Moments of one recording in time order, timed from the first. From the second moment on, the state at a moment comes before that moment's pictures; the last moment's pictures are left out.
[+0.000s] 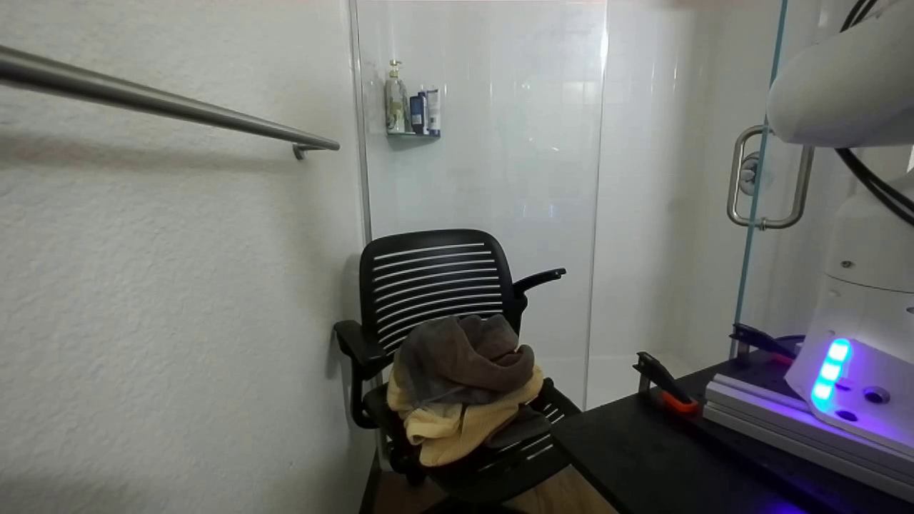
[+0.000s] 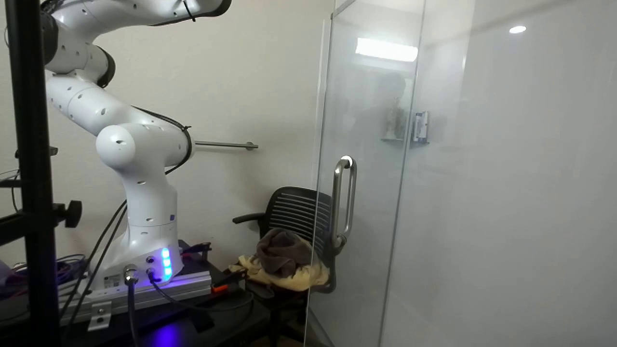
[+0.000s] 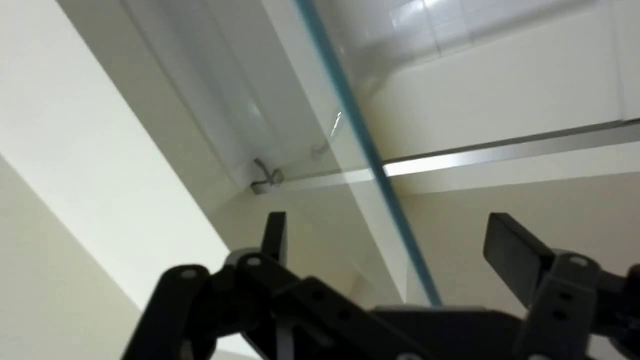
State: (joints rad) arm -0.96 -1.10 0.08 -2.28 -0.13 2.85 0.60
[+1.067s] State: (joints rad) arm -1.33 -0.92 0.20 -2.29 -0.07 2.86 0.49
